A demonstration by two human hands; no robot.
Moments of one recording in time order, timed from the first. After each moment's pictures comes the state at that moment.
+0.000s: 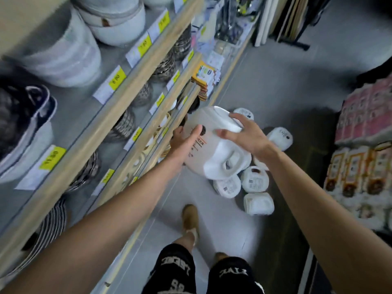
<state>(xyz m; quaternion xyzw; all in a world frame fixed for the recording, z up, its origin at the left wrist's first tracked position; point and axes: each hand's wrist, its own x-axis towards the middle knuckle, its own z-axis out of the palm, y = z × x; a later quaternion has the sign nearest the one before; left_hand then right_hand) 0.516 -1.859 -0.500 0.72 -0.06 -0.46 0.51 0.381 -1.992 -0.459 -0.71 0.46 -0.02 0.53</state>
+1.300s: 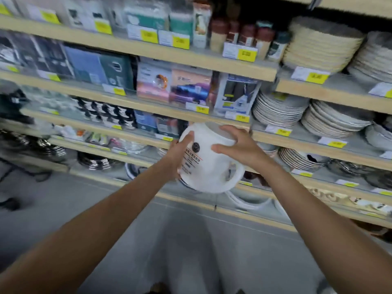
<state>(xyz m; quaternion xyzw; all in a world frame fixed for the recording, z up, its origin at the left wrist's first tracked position) 0.219 -0.984 -0.383 0.54 0.33 -0.09 0.77 0.276 -1.177 -0.300 -0.88 -0.23 0.16 0.39</state>
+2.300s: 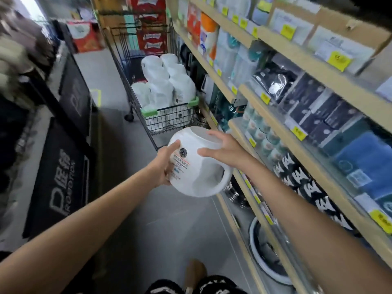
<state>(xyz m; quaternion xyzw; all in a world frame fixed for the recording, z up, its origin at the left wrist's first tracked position) -0.064 -0.458 -0.375 0.28 0.60 0.27 0.70 0.129 -0.465 -0.347 -0.65 -0.60 0.40 0.24</state>
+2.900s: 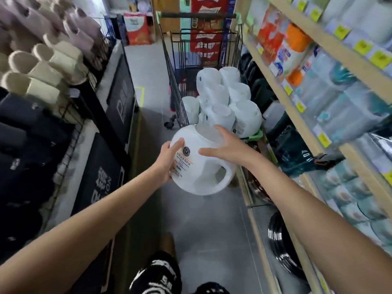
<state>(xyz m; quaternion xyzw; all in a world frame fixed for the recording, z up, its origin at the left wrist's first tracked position) -0.234 -0.191 -0.394 0.27 0.62 0.39 0.62 -0.045 -0.148 -0.362 -0.57 -0.67 0.45 0.14</state>
